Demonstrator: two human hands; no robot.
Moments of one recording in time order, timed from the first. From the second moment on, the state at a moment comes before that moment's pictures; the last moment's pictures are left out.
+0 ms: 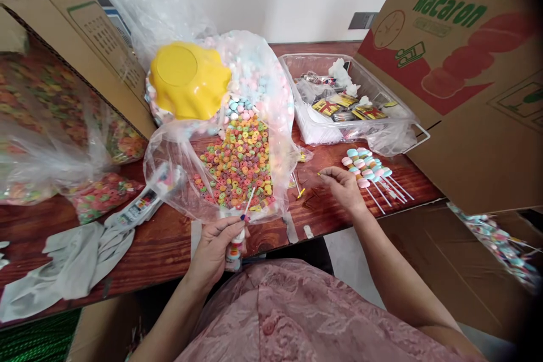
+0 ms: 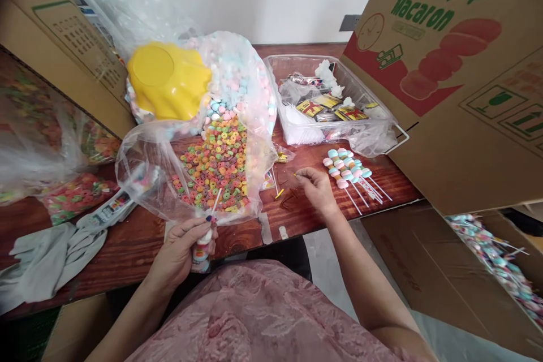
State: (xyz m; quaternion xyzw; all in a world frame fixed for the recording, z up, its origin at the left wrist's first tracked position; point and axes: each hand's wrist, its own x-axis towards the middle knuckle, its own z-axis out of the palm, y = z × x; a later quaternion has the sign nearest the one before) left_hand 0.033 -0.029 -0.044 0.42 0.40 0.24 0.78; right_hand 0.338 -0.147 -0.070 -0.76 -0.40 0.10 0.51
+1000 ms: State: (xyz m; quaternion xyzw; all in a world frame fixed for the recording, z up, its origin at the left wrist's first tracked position) left_hand 0.047 -0.029 -0.054 0.53 0.37 0.29 0.70; right_hand 0.186 -0.113 -0.054 -0.65 -0.57 0.05 0.50
